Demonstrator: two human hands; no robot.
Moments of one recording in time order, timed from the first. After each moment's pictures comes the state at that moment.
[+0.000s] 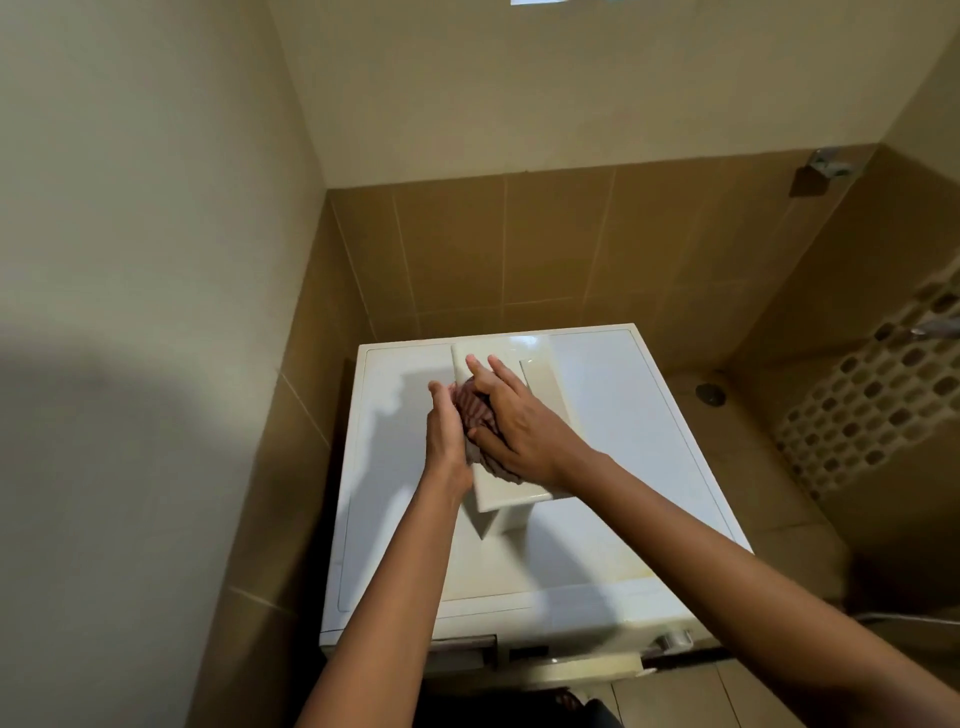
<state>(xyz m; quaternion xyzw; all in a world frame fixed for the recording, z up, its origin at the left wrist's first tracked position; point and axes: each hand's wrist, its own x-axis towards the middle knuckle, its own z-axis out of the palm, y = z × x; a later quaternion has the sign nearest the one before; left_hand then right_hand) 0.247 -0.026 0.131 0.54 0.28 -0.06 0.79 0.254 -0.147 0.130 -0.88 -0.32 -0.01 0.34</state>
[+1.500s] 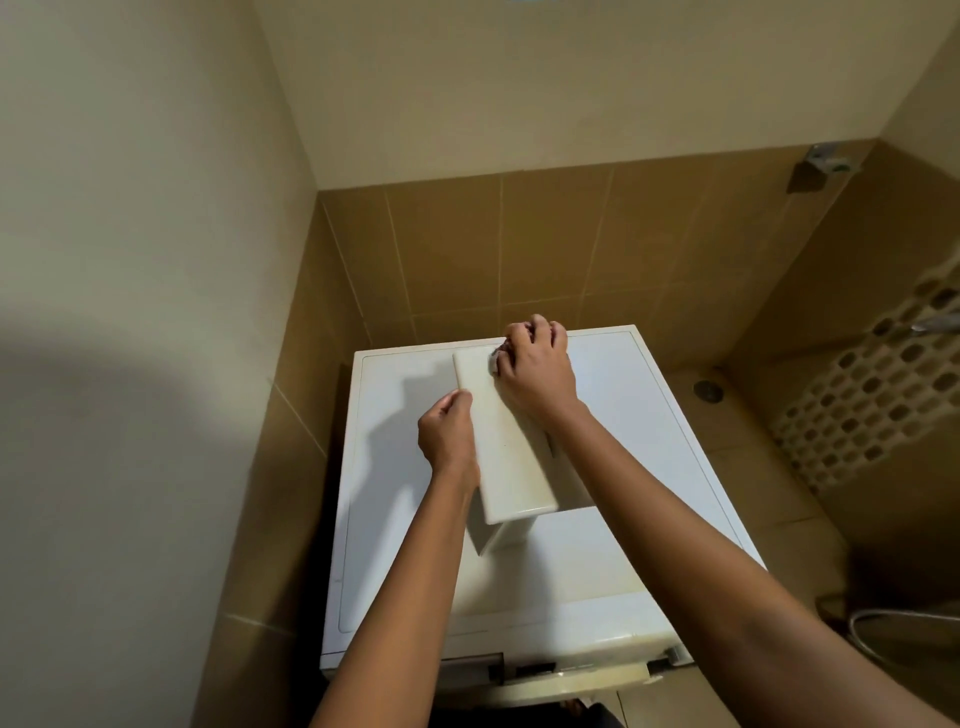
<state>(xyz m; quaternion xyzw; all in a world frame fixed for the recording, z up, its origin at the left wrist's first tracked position) 0.260 -0.031 0.137 0.61 0.35 0.04 0.71 0.339 -0.133 0.127 -0.96 -0.04 -0.11 0.26</state>
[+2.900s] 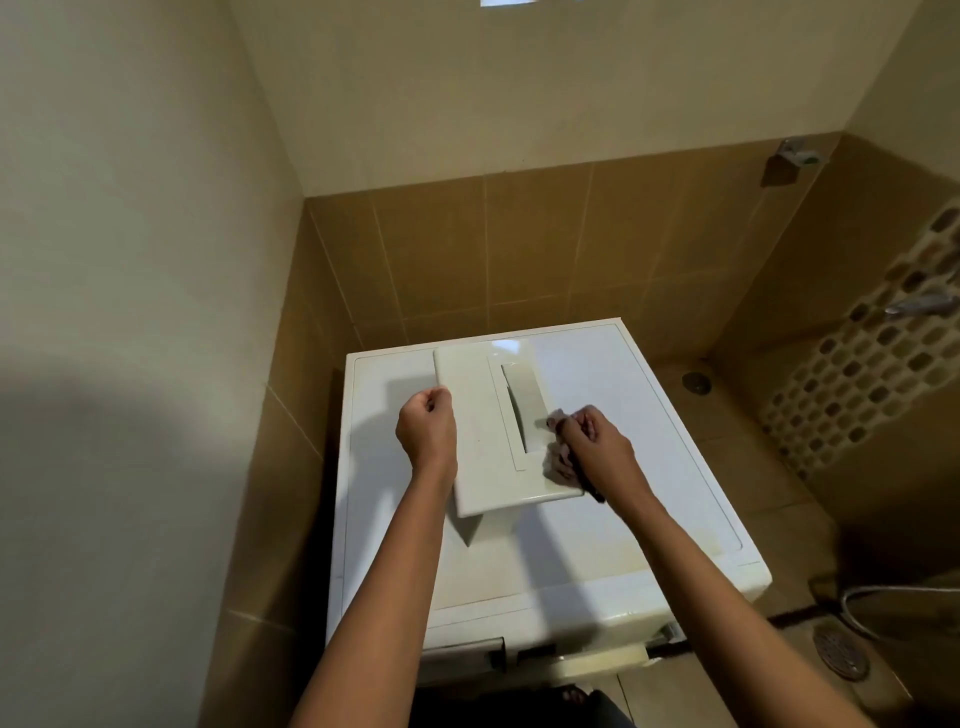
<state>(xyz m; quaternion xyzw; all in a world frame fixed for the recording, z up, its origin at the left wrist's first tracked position) 0.262 -0.013 0.120 0.74 0.28 0.09 0.61 0.216 -0.200 0.114 -0.79 0.13 0.04 0.60</state>
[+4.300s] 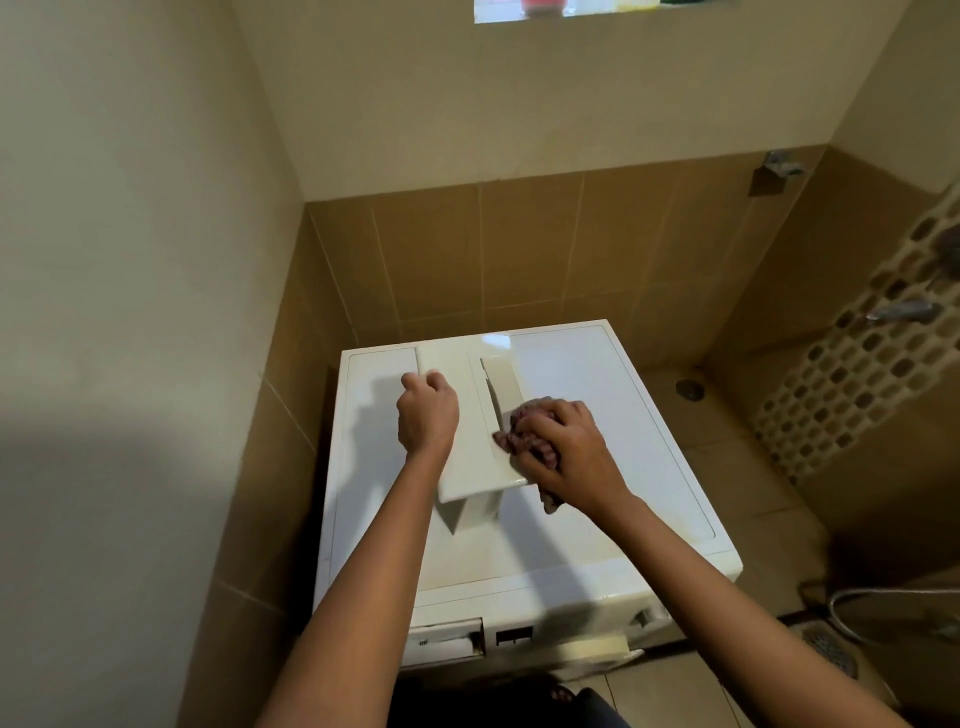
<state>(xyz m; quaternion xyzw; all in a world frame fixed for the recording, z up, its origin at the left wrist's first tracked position) 0.259 -0.029 0.130 0.87 0.27 0.05 0.41 0.192 -0.207 0.114 -0.91 -0.20 -0.15 0.34</state>
